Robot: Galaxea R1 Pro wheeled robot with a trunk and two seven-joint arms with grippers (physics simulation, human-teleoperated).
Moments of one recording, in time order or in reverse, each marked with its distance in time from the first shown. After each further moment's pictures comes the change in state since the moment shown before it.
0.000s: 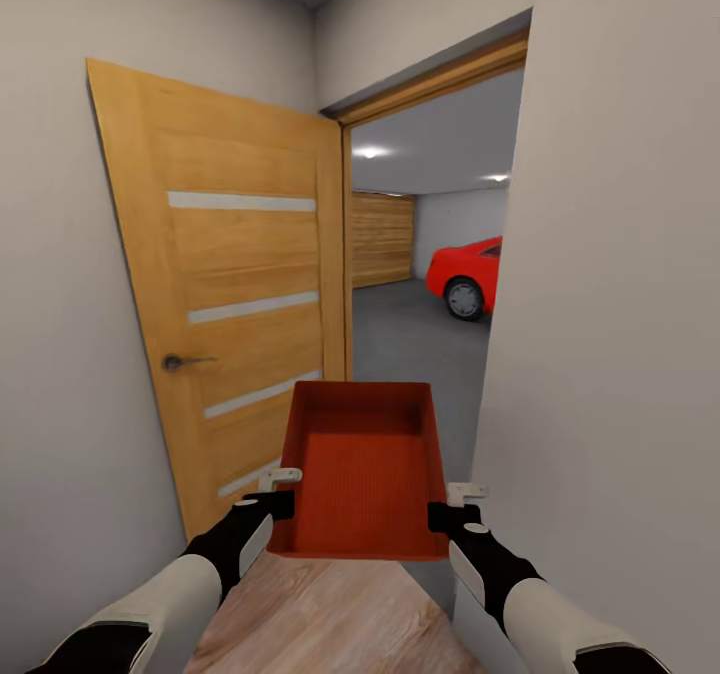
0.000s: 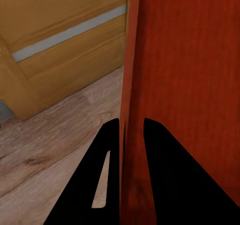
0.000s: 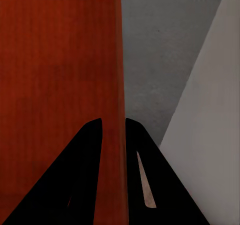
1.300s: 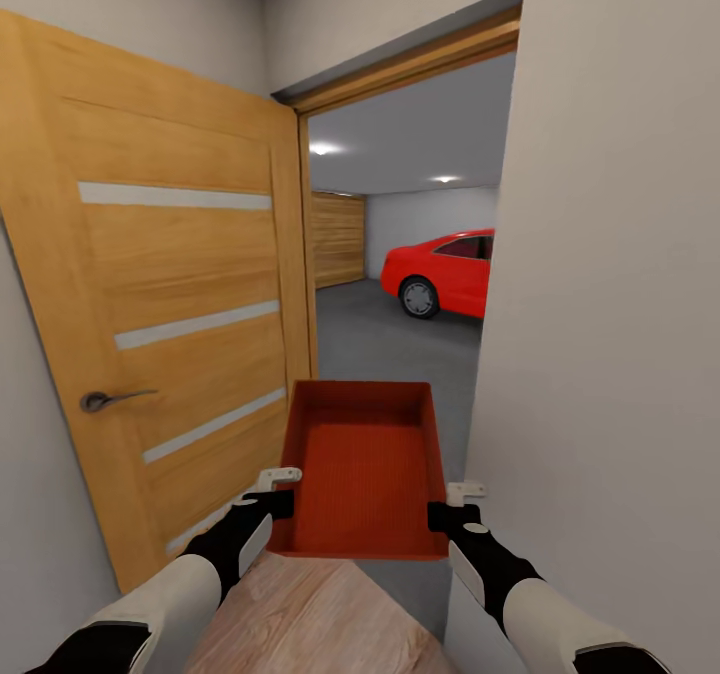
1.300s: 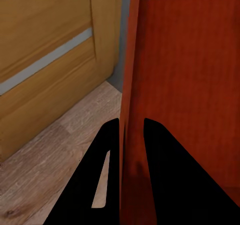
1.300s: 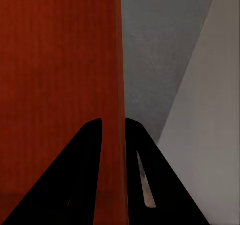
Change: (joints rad) left arm 0.000 0.002 -0.001 -0.002 0.001 0.000 -0.002; right arm 0.000 0.002 -0.001 0.000 0.000 -0.002 -0.001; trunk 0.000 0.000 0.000
